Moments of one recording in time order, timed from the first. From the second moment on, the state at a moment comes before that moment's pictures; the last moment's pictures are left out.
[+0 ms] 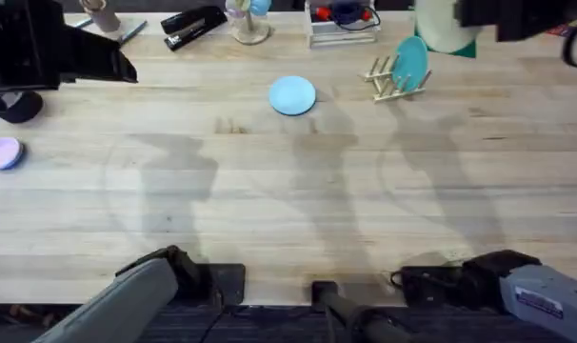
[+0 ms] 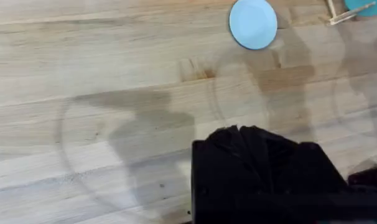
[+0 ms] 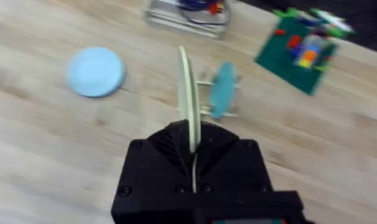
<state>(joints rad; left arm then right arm) 0.46 1.20 1.54 -1.50 0.52 0.41 0.23 1.19 1.44 -0.97 0.02 -0.14</state>
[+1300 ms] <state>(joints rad) 0.32 1.16 1.65 -1.53 0.50 0.43 0.23 1.15 1.44 -1.00 0.21 -0.23</state>
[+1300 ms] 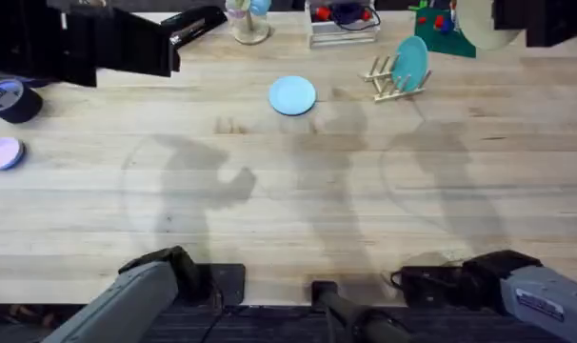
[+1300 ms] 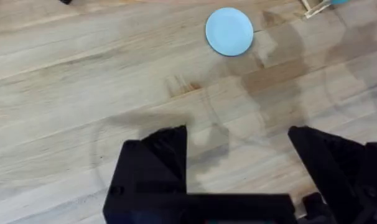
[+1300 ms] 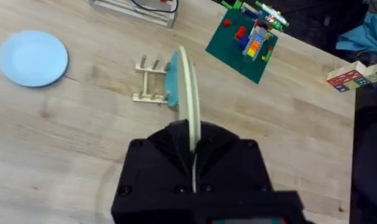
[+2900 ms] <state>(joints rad) 0.32 1.16 1.65 -1.53 0.50 0.43 0.23 1.23 1.44 -0.99 0.21 -0.23</state>
